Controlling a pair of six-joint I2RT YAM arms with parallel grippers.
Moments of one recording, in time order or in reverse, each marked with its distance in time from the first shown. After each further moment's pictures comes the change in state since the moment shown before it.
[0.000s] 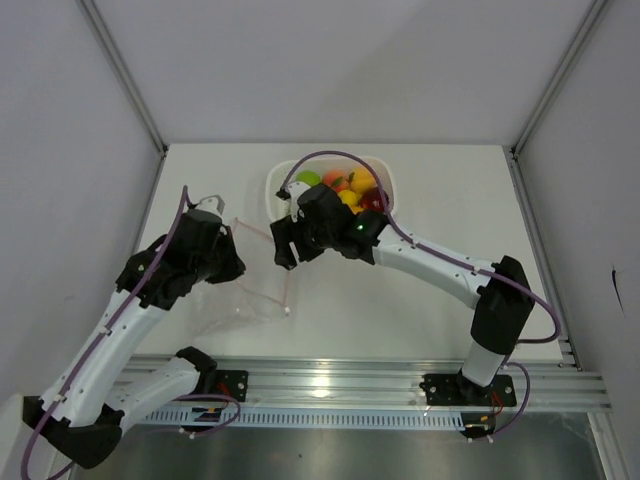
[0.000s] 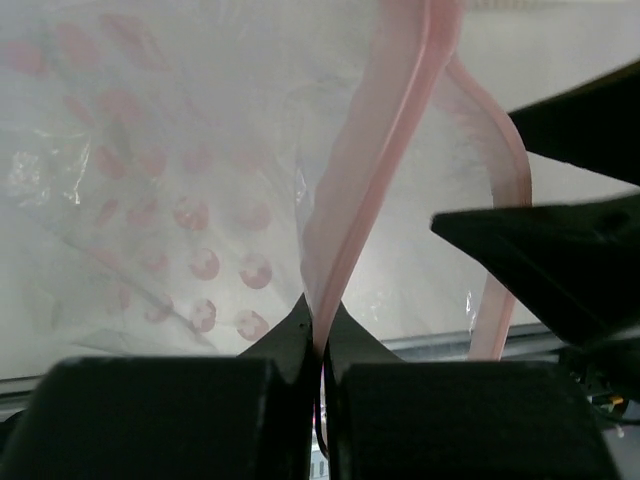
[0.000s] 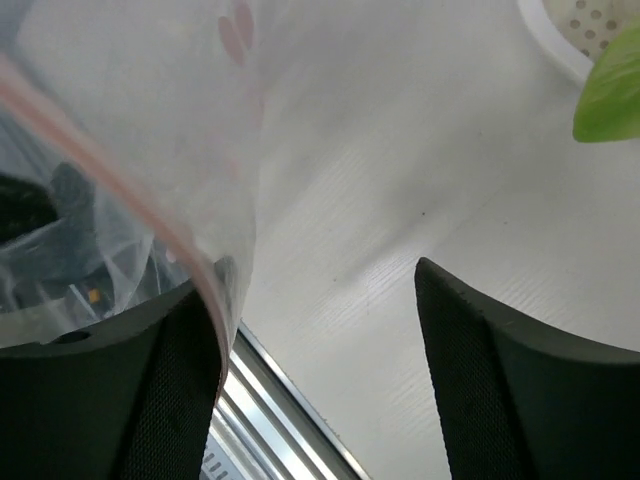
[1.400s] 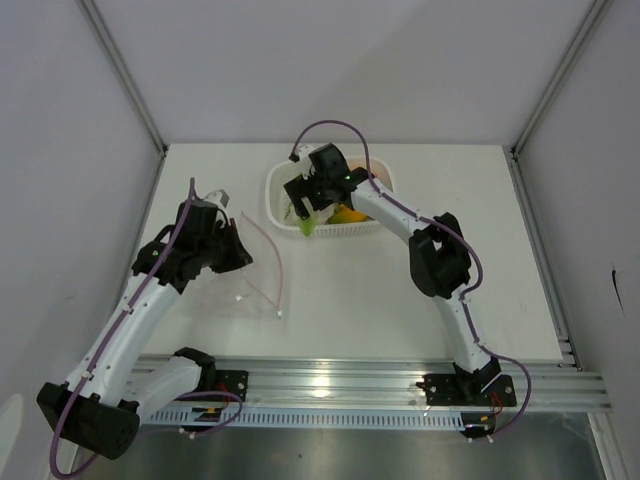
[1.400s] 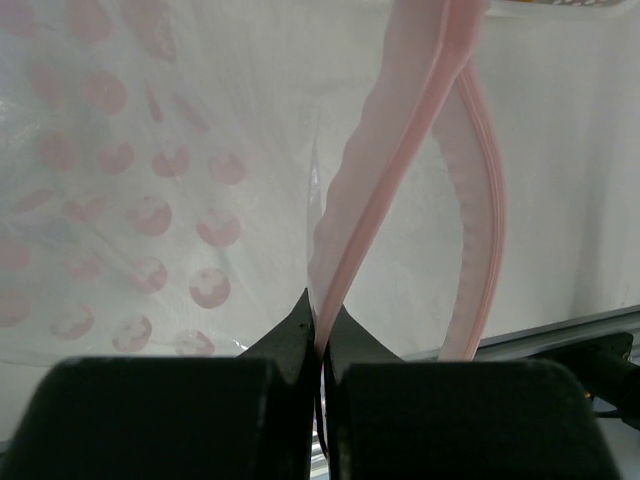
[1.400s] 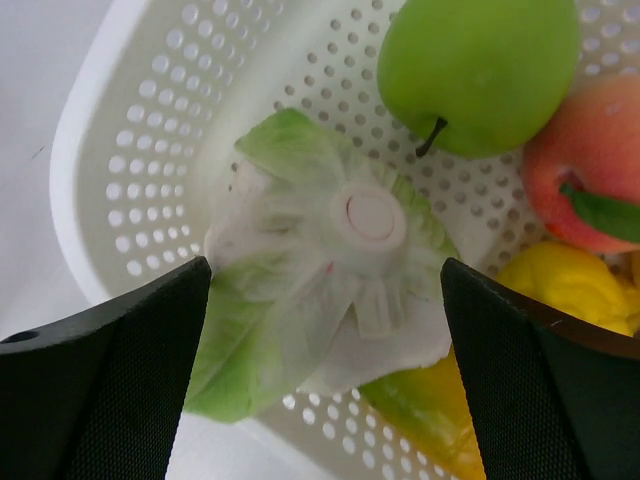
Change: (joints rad) left arm 0.229 0.101 -0.106 0.193 0.240 0.098; right arm -0.298 0.520 0.451 -0.005 0.010 -0.358
